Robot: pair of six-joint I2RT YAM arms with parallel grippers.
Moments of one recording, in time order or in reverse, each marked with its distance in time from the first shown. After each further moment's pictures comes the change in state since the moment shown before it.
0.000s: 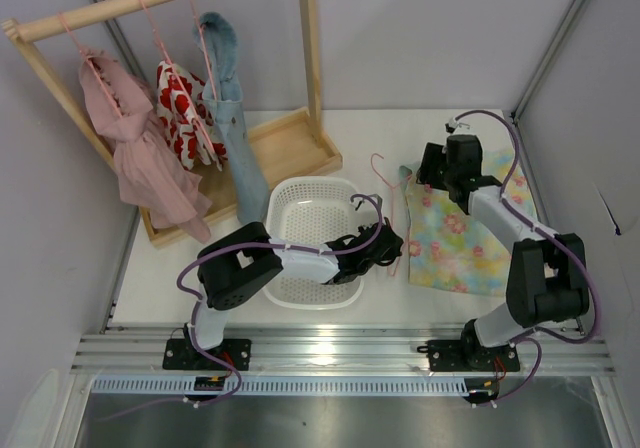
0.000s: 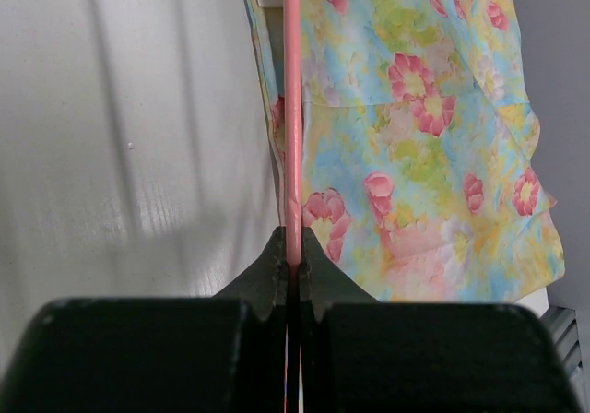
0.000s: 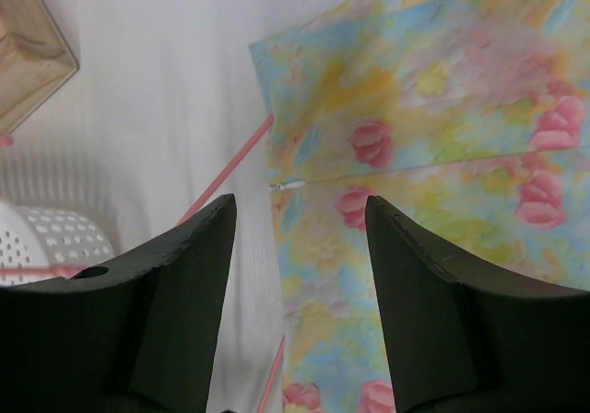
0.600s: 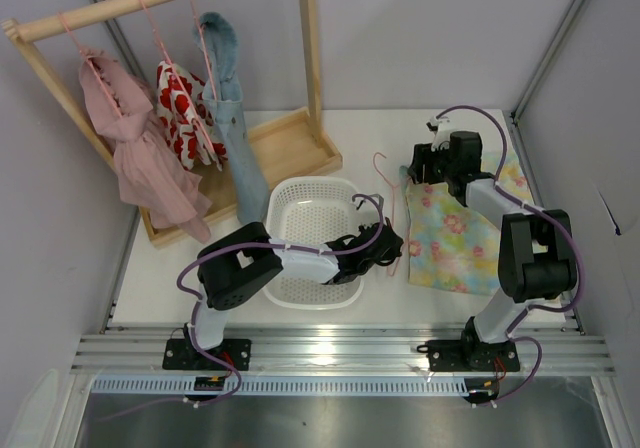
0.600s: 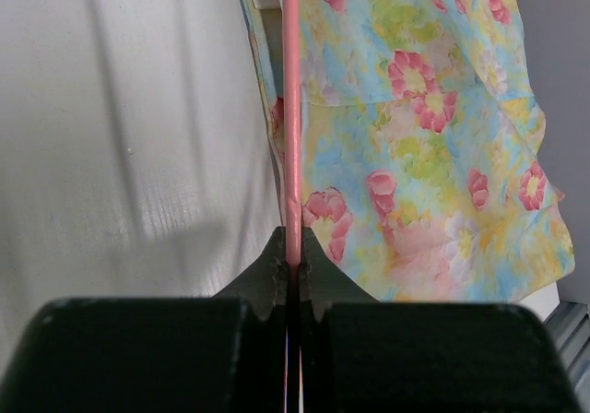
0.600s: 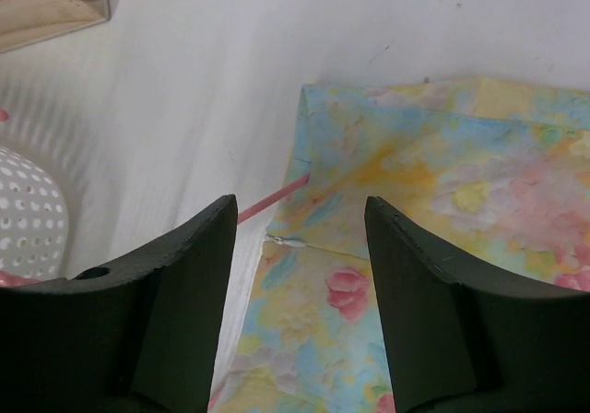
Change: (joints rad) left arm 0.000 0.000 0.000 0.006 0.004 0.031; right arm -0.064 0.176 0.047 0.189 -0.304 -0.307
